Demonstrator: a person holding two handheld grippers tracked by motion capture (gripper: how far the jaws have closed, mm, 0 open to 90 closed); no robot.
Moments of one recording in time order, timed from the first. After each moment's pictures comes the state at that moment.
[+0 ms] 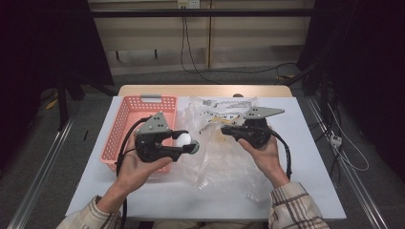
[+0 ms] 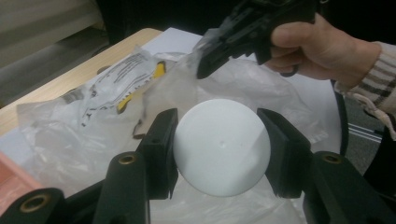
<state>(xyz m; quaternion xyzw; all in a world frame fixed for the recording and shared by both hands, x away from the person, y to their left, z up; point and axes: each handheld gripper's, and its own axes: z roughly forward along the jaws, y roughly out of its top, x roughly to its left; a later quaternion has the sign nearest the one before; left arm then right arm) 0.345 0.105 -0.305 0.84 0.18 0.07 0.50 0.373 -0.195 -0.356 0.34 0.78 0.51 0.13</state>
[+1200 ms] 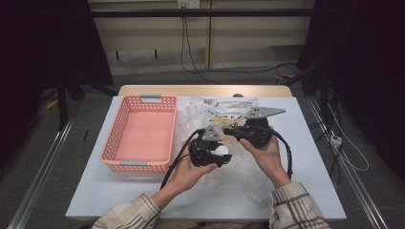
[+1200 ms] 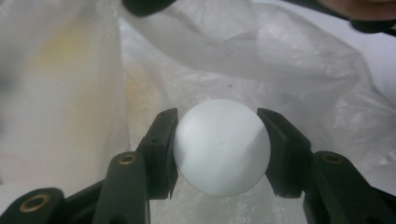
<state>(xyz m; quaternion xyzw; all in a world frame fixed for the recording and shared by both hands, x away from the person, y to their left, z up) 0.371 -0.006 -0.398 0.88 0.22 0.04 0.42 0.374 -0.198 -0.358 0.35 0.78 0.50 0.12</state>
